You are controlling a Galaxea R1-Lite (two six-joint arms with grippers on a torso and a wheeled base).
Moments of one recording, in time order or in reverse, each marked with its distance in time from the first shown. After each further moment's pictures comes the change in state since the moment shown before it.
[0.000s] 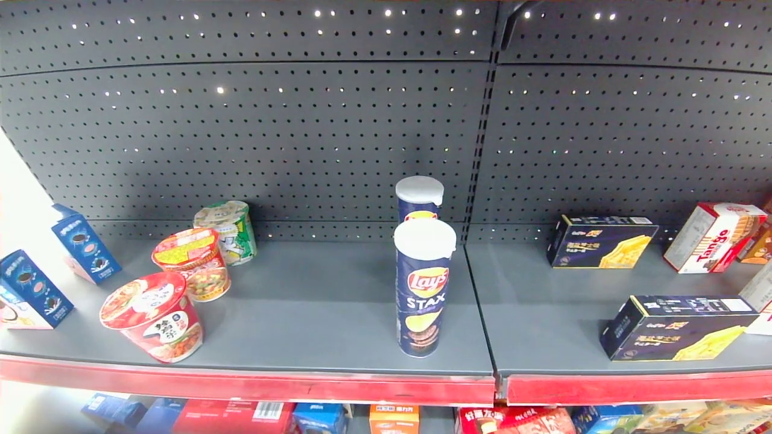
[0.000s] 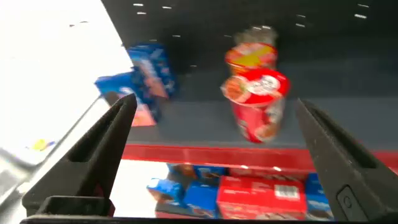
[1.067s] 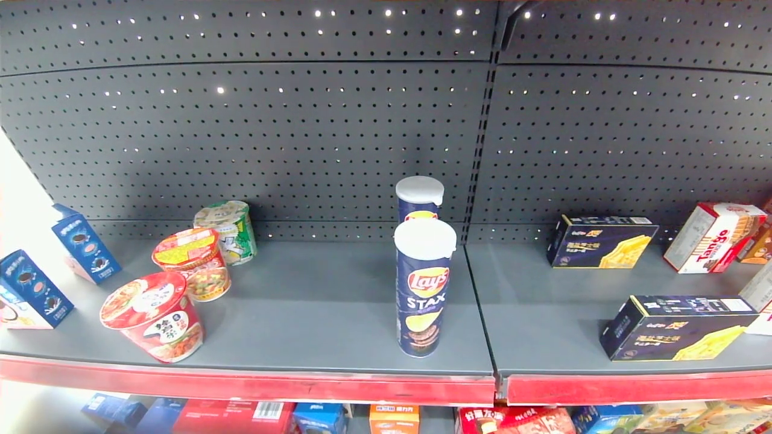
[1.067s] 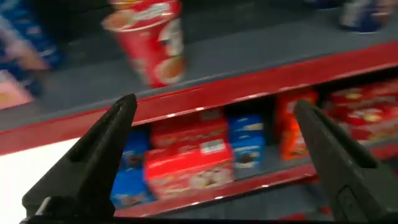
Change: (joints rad) left arm 0.076 -0.276 0.262 0.157 -0.483 -0.169; right arm 0.000 0.000 0.002 0.001 0.023 -0.034
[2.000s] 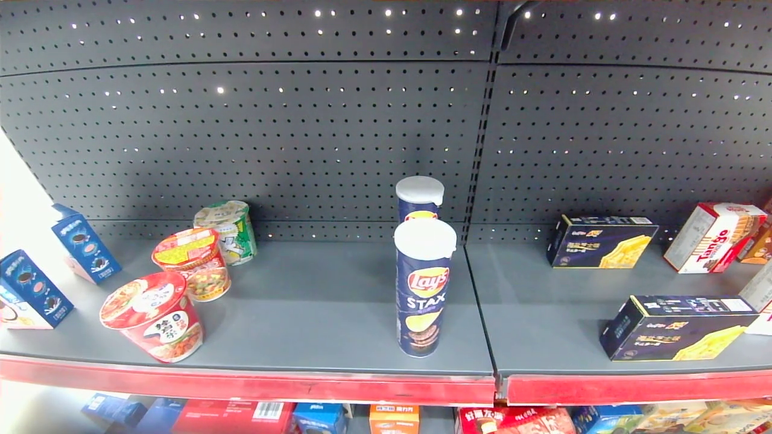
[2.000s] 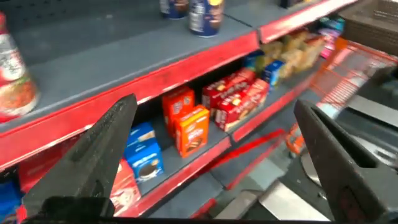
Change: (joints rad) left arm -0.082 -0.032 0.002 0.020 -0.382 -0.126; right arm 0.000 0.000 -0.003 0.010 0.004 -0.037
